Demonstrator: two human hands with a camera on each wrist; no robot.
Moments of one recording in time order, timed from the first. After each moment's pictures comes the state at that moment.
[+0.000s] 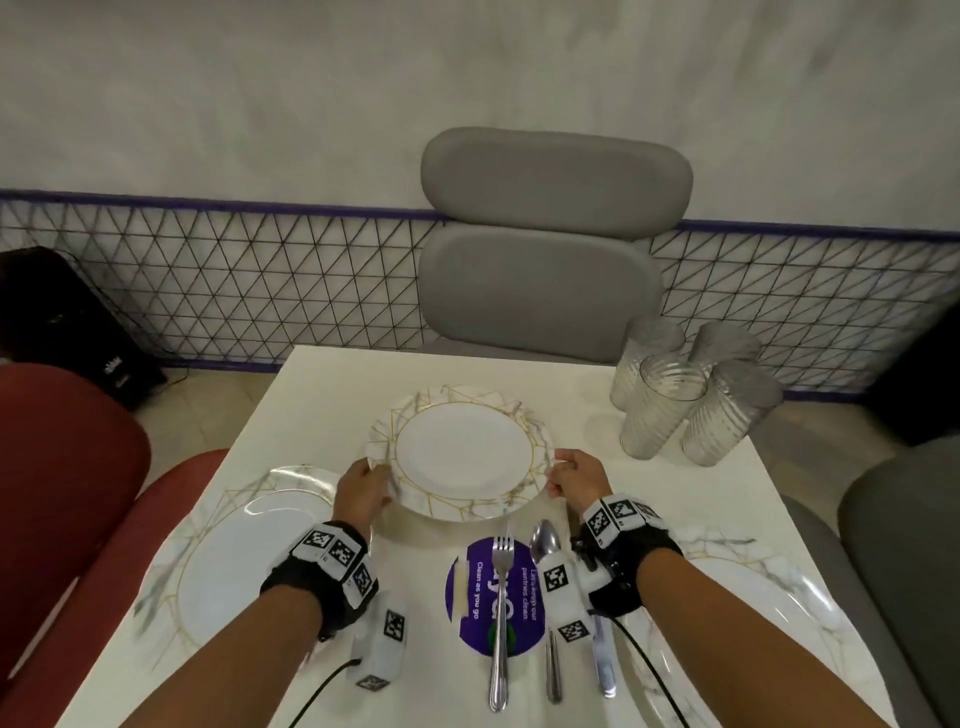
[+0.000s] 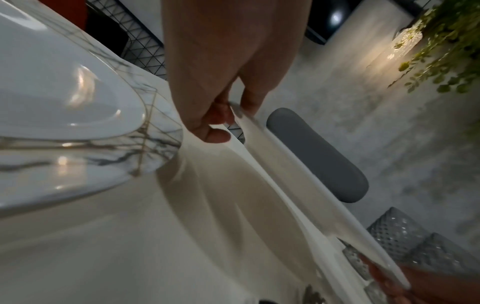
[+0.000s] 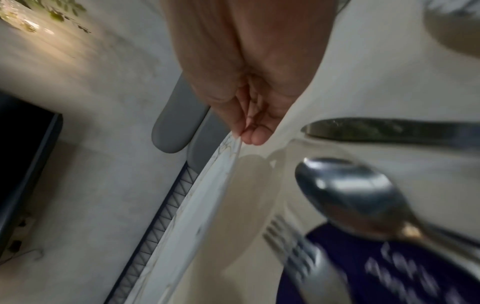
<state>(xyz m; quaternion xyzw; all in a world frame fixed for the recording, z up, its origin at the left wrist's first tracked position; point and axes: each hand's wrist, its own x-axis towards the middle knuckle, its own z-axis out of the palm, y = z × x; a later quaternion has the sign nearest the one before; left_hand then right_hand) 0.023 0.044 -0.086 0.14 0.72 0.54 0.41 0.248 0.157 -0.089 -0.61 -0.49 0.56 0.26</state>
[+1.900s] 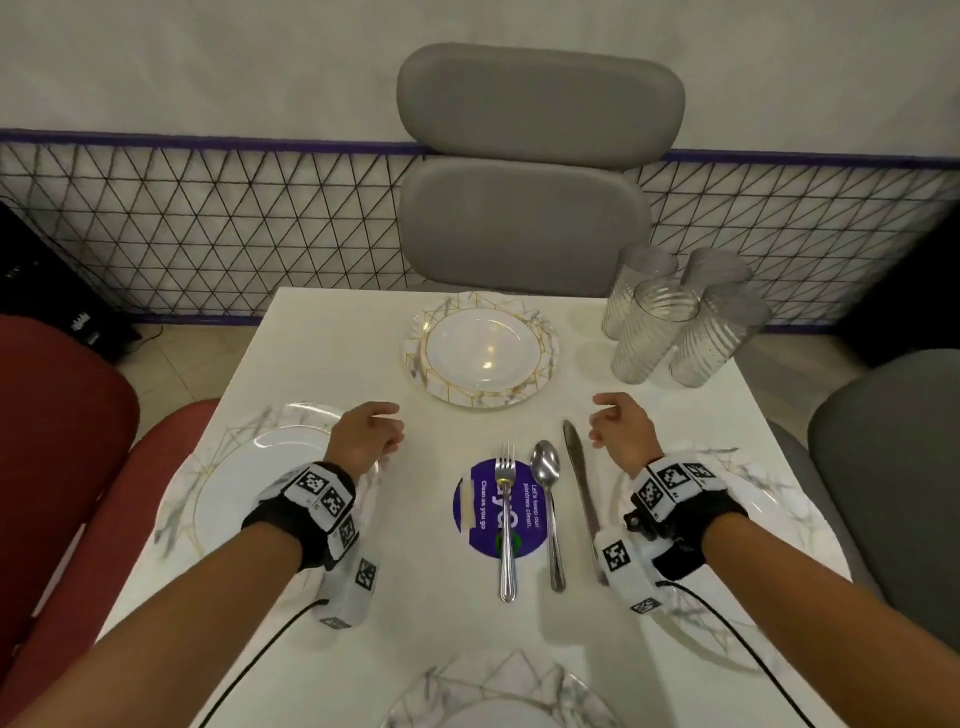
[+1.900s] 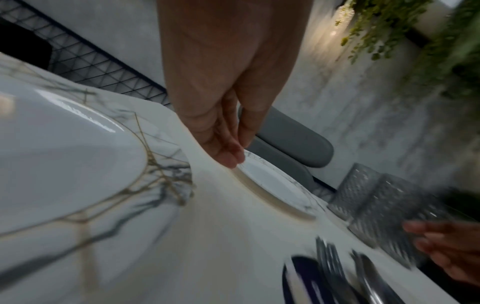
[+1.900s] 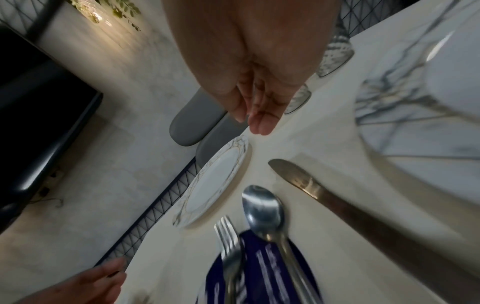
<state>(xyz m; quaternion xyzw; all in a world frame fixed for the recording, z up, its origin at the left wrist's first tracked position) 0.014 0.017 -0.085 0.27 0.72 0.48 0.43 0.304 0.117 -0.079 -0.62 -0.56 0.47 0.30</state>
